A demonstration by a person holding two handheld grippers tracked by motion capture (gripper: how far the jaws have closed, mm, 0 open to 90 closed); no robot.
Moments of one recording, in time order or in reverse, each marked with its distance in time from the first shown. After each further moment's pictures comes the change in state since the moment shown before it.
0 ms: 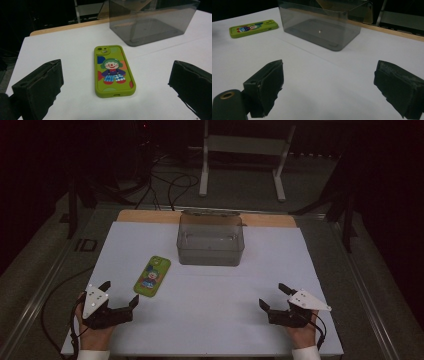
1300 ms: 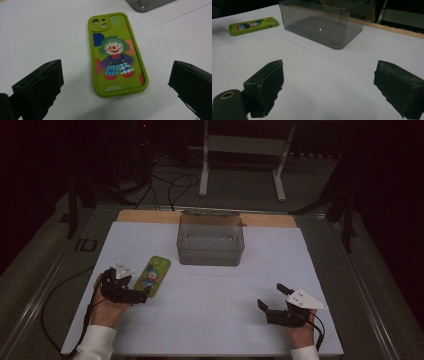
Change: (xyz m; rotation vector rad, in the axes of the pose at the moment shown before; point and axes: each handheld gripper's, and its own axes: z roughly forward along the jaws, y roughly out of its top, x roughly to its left) left arm 0.003 0.036 0.072 0.403 -0.027 0.066; right arm 0.001 -0.001 0.004 0.017 0.002 0.002
